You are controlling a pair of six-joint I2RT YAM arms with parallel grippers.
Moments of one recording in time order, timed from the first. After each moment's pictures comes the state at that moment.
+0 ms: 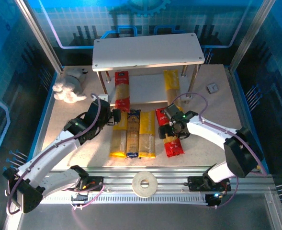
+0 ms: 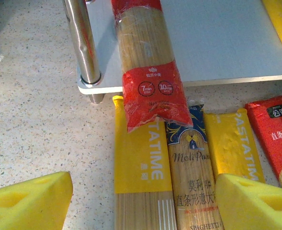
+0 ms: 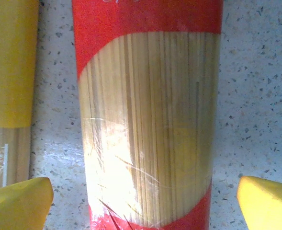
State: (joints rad) left arm -0.54 1.04 0.91 -0.62 -0.31 -0.47; right arm 0.60 1.48 0.91 -0.72 0.07 0.46
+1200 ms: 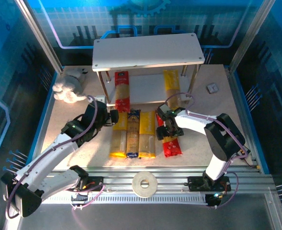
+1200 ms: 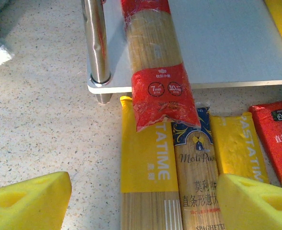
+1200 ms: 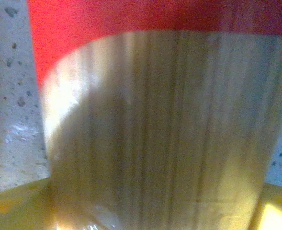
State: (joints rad) left arm -0.52 0.99 0.88 -0.61 -0.31 -0.47; right arm 0.61 1.73 1.01 -0.74 0.06 0.42
